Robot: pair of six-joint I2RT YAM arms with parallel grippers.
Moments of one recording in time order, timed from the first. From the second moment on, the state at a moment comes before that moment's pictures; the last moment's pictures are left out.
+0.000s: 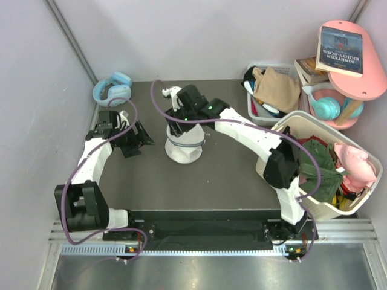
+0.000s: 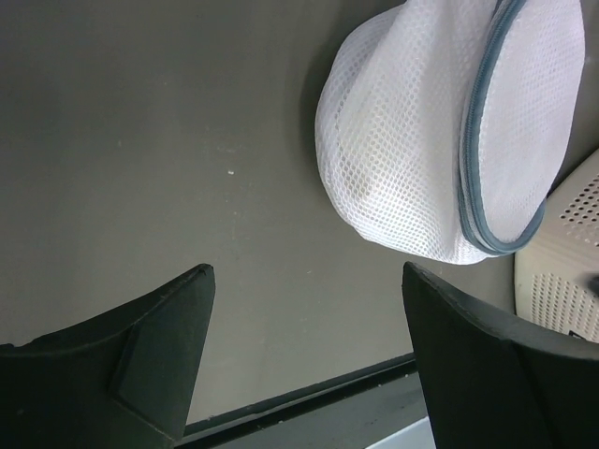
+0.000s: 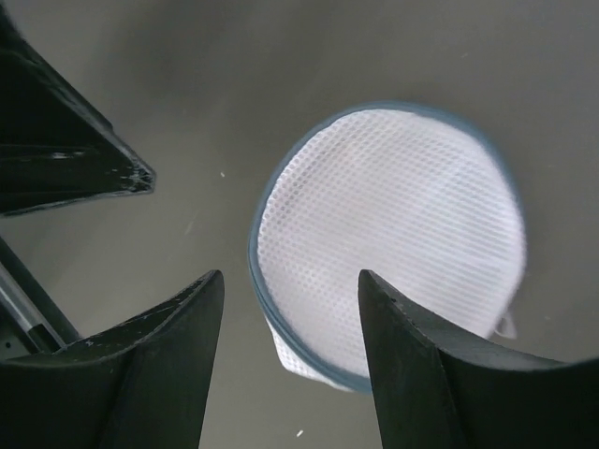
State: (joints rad) left arm 0.10 1.35 1.00 -0.66 0.45 -0.43; right arm 0.85 2.02 2.00 -0.70 -0.10 0.11
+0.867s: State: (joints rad) left arm 0.11 1.31 0.95 -0.66 0.46 -0.42; right arm 0.89 2.14 2.00 -0.69 -0.10 0.11
